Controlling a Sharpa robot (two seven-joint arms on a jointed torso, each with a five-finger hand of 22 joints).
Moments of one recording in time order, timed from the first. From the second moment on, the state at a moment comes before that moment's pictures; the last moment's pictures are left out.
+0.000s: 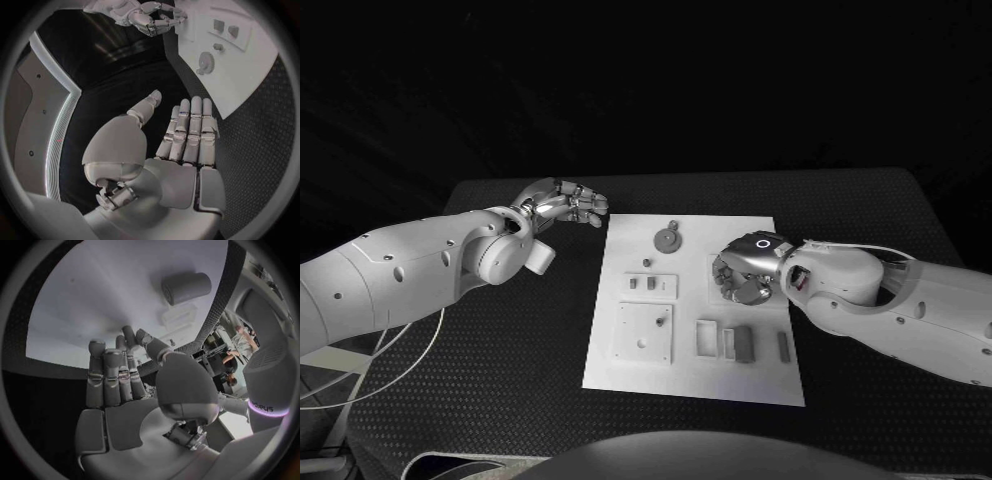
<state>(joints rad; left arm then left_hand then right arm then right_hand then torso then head) 1.19 -0.79 -0.11 1.23 -0.31 -0.13 0.28 1.06 -0.07 0.45 -0.29 0.05 0.83 0.19 0.28 0.49 1.13 0.14 0.07 0.20 0.87 0.12 0.60 0.41 0.03 0.91 0.02 0.07 0.90 1.14 -0.84 -0.12 1.57 -1.88 -0.10 -0.11 1.13 -0.10 0.58 -0.28 0.08 0.98 0.13 0.29 0.55 1.22 0.06 0.18 0.31 1.27 -0.04 1.10 0.88 0.21 1.16 0.00 0.75 1.31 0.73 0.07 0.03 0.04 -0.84</state>
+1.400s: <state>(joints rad) 1.19 -0.79 -0.11 1.23 -0.31 -0.13 0.28 1.06 -0.07 0.45 -0.29 0.05 0.83 0.19 0.28 0.49 1.13 0.14 0.07 0.20 0.87 0.12 0.59 0.41 0.03 0.91 0.02 0.07 0.90 1.15 -0.86 -0.08 1.70 -1.93 -0.22 -0.12 1.18 -0.10 0.74 -0.25 0.07 1.06 0.10 0.31 0.56 1.28 0.05 0.20 0.31 1.30 -0.07 1.11 0.88 0.20 1.19 -0.01 0.77 1.31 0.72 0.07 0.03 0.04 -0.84</state>
